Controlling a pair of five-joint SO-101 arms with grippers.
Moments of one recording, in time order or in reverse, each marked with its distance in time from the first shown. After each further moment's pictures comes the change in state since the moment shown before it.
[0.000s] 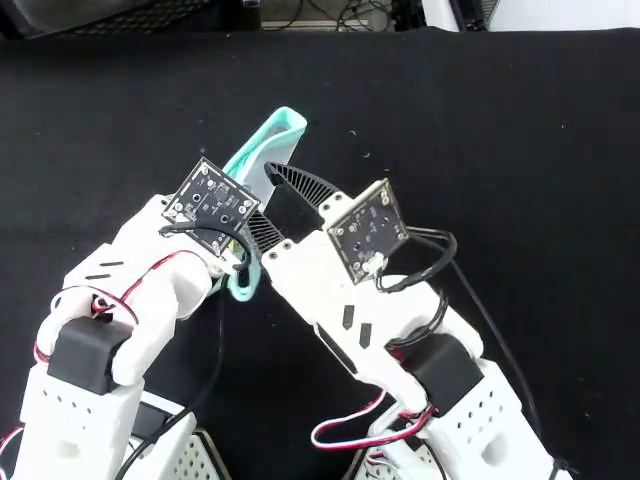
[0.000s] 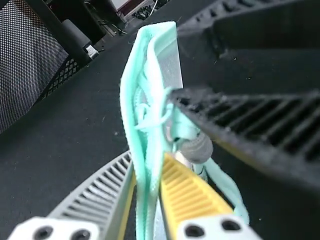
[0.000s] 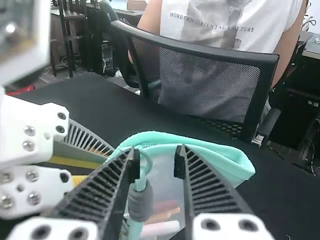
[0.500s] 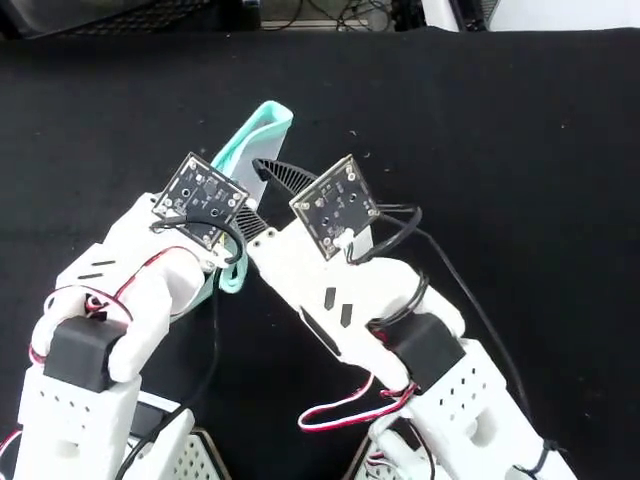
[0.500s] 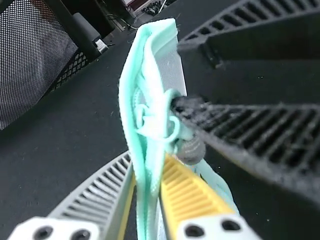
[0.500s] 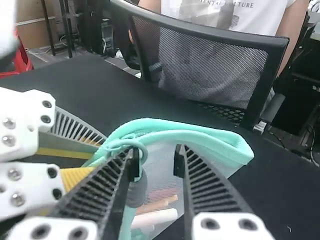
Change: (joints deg) left arm -2.5 0.0 0.2 0.0 0.0; right arm -0.3 7.1 -3.9 1.2 1.7
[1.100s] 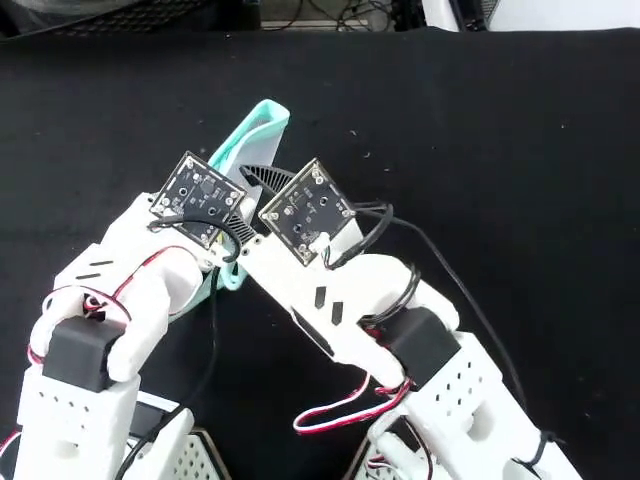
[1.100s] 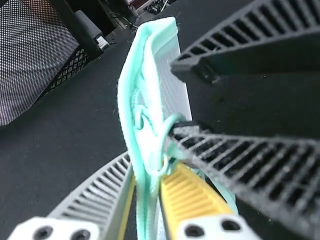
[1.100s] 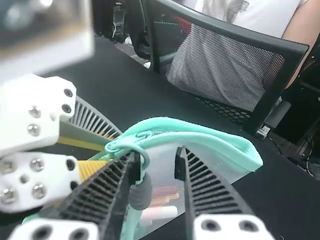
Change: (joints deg) left arm -0.6 0.0 0.1 0.0 -0.1; right arm -1.8 3.2 -4.0 3.4 5.3
